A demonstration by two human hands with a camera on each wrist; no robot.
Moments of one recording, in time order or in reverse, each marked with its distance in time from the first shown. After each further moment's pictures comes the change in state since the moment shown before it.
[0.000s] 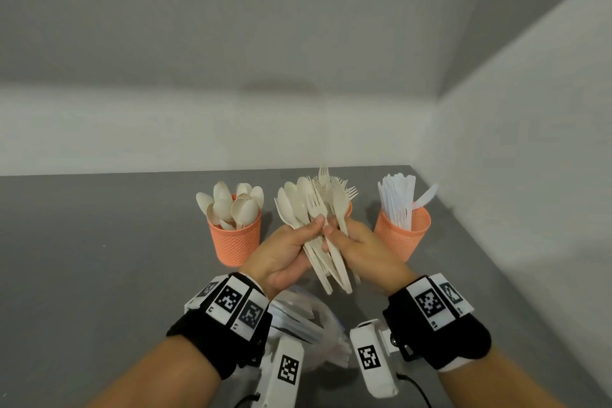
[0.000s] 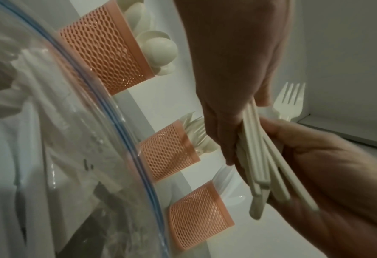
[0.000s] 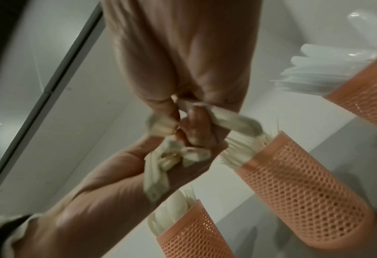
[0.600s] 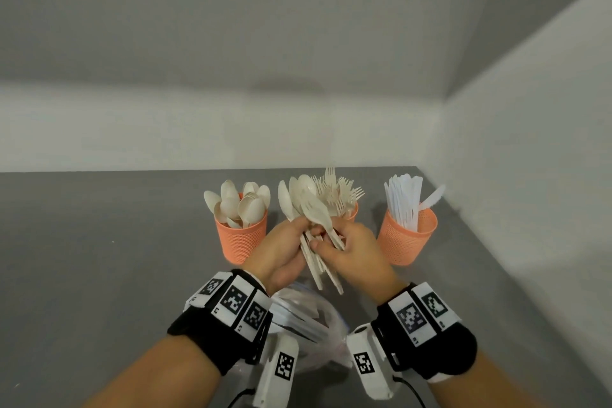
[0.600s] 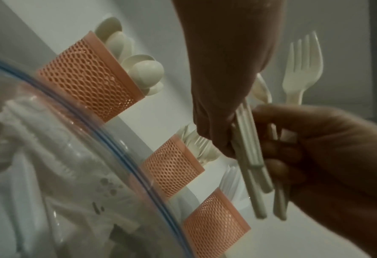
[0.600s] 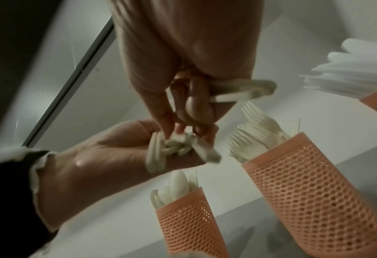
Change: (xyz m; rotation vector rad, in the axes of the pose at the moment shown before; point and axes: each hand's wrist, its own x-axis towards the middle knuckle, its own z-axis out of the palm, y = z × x) left_hand -0.003 0.007 0.003 0.103 0.155 0.014; right_hand -0.002 -0.004 0.016 -0.078 0.147 -0.113
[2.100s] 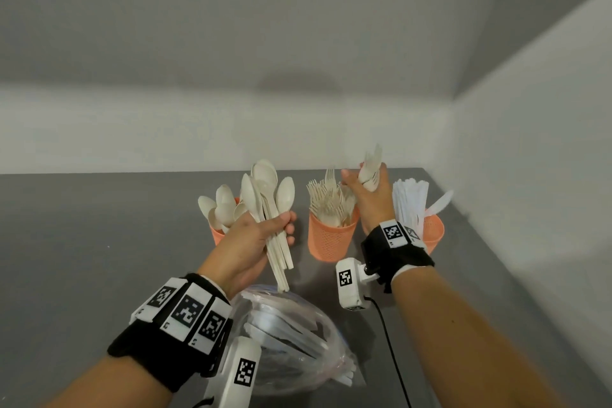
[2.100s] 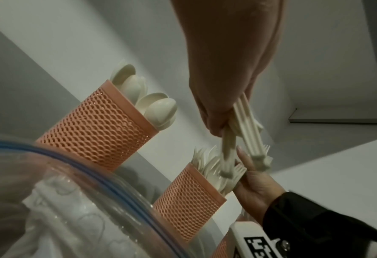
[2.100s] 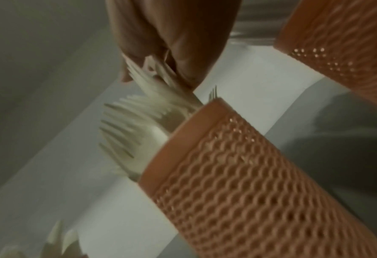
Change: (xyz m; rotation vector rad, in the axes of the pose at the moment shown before) left_hand -0.011 0.029 -0.022 0.148 0.221 0.140; right_hand 0.101 0.051 -0.026 0.439 0.460 0.065
